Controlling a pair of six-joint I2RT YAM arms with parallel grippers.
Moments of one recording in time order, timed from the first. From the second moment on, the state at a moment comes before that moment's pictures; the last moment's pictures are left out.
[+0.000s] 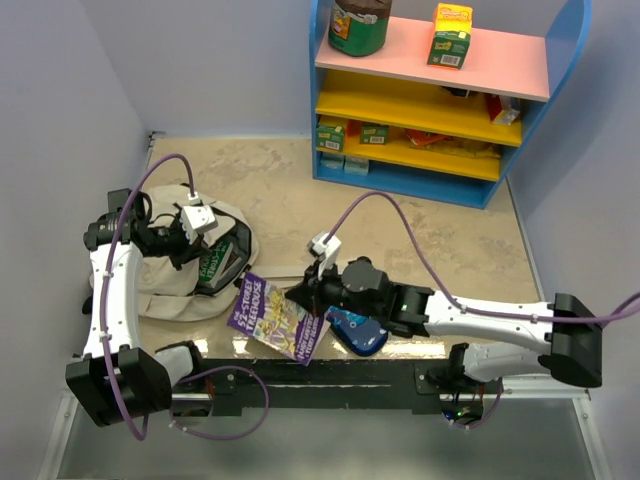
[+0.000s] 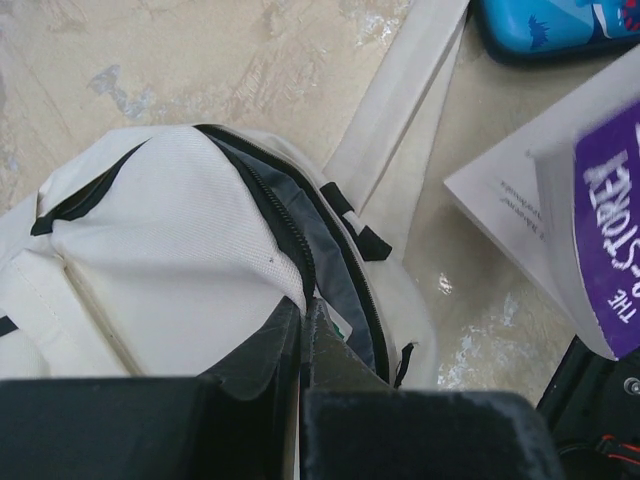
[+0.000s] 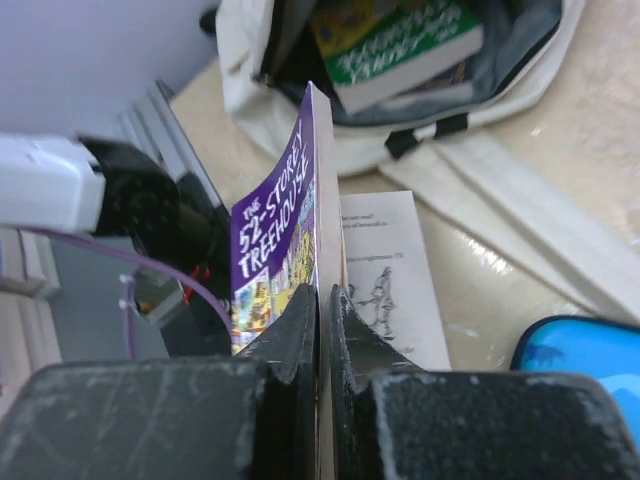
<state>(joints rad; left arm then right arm) 0.27 1.13 1.08 -1.16 0.84 1.21 1.24 1.24 0.77 0.17 0.11 0.46</state>
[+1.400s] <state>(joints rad) 0.27 1.10 1.08 -1.14 0.84 1.18 0.92 1.72 1.16 0.44 -0.10 0.82</state>
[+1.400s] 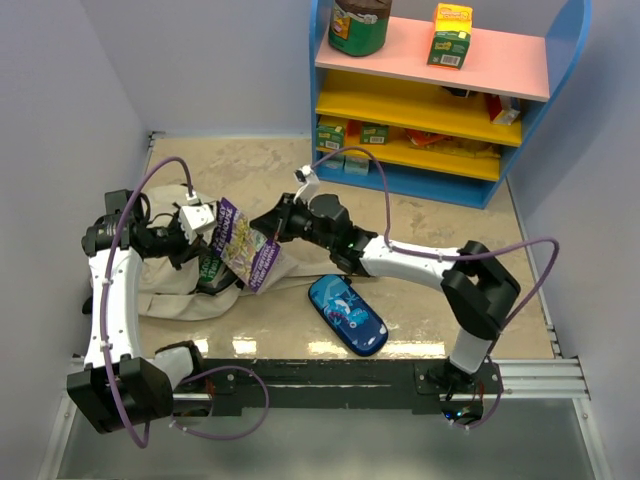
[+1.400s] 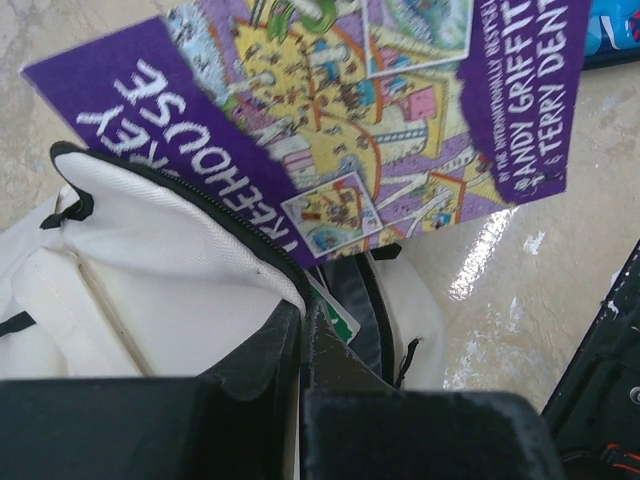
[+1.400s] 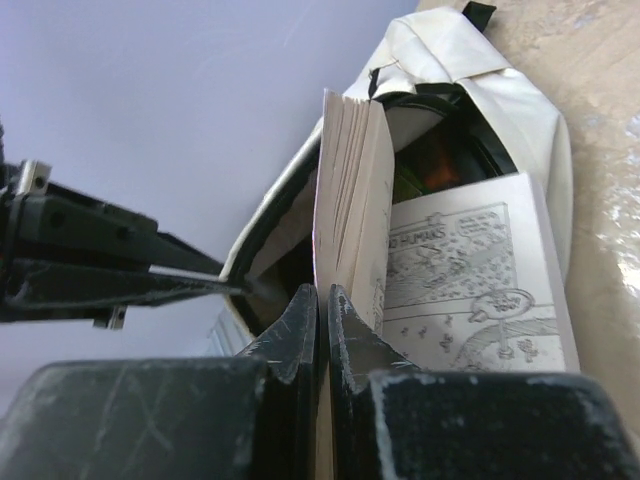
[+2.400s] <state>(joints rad) 0.27 1.10 1.11 -1.17 0.84 1.17 0.98 1.87 1.27 0.21 0.05 0.66</state>
